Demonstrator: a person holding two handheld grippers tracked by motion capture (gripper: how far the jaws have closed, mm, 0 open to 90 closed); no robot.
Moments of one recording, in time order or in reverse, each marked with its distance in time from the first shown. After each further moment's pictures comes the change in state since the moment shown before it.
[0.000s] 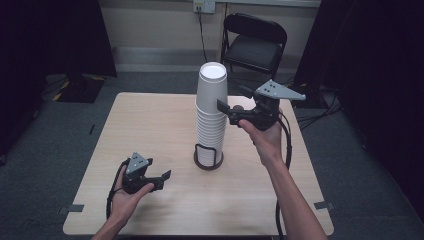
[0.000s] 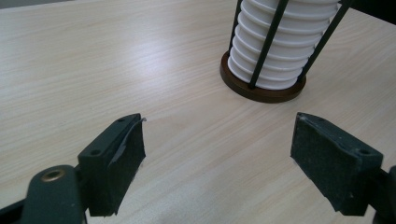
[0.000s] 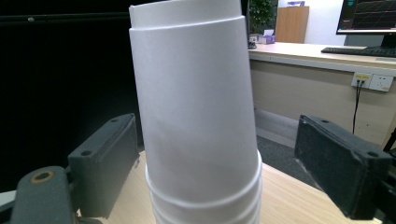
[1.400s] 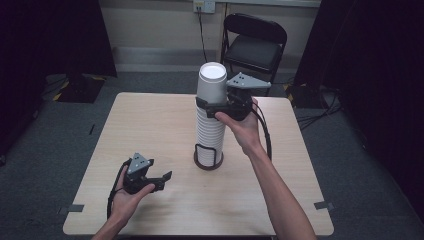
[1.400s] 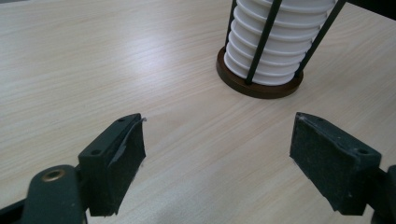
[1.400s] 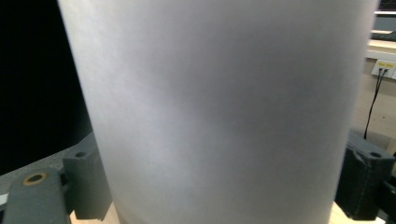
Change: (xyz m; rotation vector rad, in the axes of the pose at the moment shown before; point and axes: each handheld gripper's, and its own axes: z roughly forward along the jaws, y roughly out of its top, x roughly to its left) left arm -0.002 -0.001 0.003 0.012 -0.016 0.007; right arm 0.004 -0.006 0.064 0.092 0.031 -0.031
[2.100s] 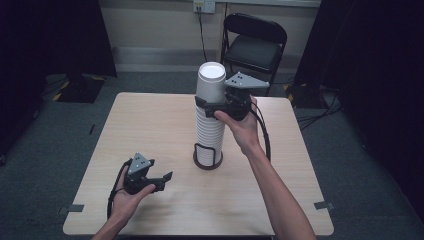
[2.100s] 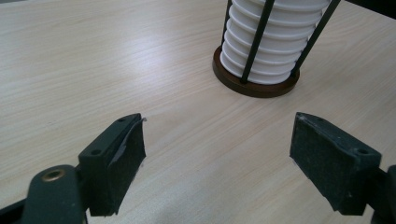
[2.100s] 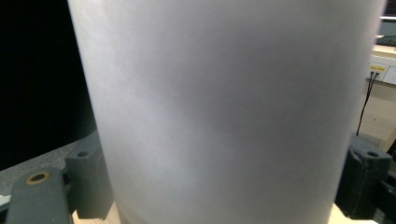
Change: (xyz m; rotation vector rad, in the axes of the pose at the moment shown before) left arm 0.000 0.000 0.001 0.002 -0.004 0.001; right arm 0.003 0.002 0.002 0.000 -0.020 -0.022
